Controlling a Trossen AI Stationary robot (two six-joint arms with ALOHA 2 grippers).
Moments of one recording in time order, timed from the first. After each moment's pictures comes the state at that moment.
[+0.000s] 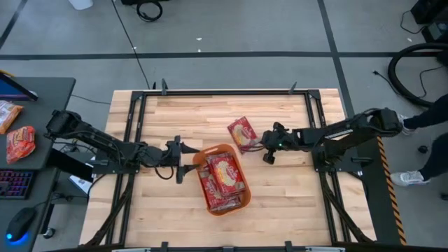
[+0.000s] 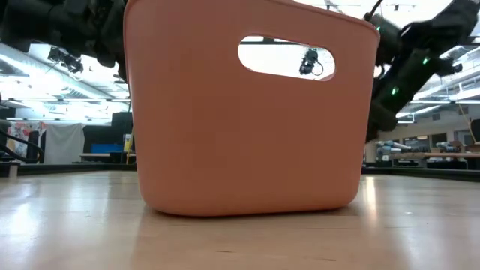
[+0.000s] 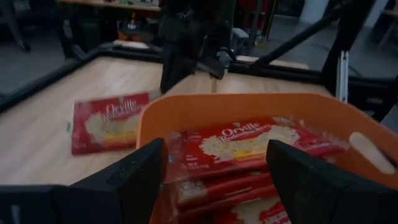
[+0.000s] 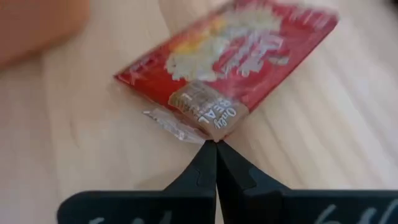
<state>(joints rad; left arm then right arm) -0.30 1.10 0.34 0.55 -0.42 -0.19 -0.06 1.27 0.45 -0.03 0.30 0.16</state>
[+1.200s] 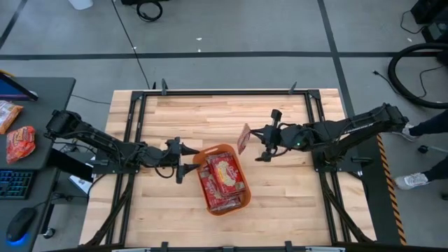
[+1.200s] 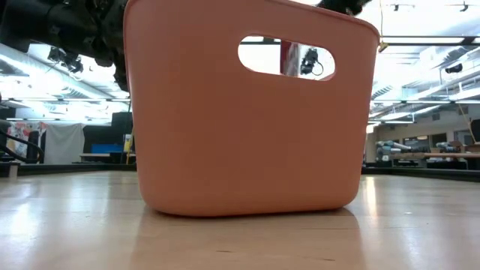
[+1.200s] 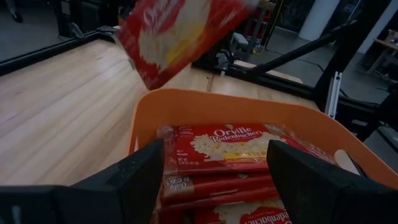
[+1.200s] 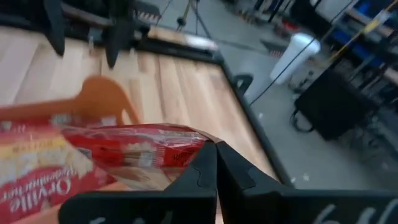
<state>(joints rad) -0.31 1.10 0.34 0.55 -0.42 -0.36 0.21 1.14 0.93 -0.24 0.60 -0.13</state>
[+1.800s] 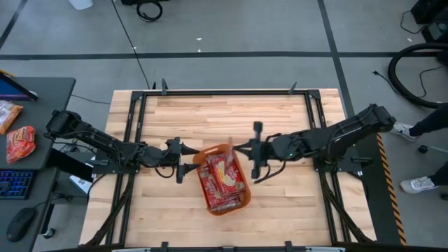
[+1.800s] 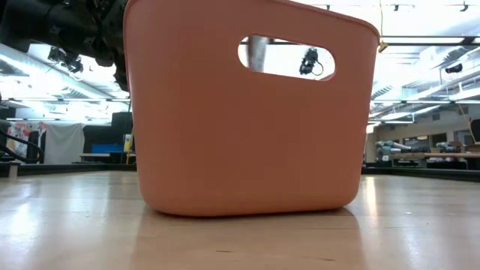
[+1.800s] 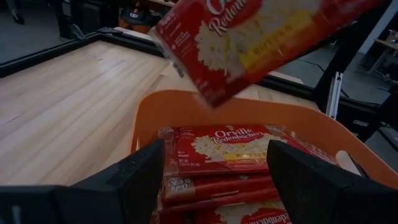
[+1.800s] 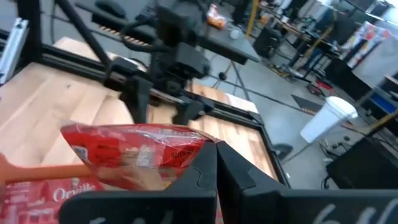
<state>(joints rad) -0.30 1.10 0.34 0.55 -0.42 -0.35 0.31 1.33 1.12 -0.08 0.50 -0.29</state>
